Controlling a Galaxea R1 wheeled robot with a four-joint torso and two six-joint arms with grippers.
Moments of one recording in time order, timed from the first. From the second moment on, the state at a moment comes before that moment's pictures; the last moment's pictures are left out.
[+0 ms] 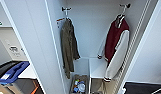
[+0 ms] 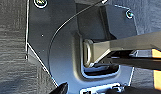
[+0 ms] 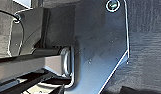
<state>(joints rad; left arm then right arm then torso) 1.56 2.98 -2.63 0.36 -0.15 -0.29 -1.49 3.02 -2.75 -0.37 0.03 0.37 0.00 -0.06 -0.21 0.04</state>
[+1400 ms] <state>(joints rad) 1.55 2.99 -2.63 0.36 -0.12 -0.29 -1.08 3.16 -2.68 -1.51 -0.44 0.34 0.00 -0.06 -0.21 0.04</state>
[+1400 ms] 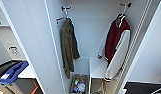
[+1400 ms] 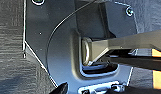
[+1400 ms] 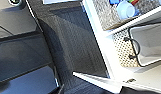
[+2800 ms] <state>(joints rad) 1.54 3.01 -2.64 0.36 -0.11 -0.28 -0.80 3.17 -2.71 -1.55 -0.98 0.81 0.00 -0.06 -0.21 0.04</state>
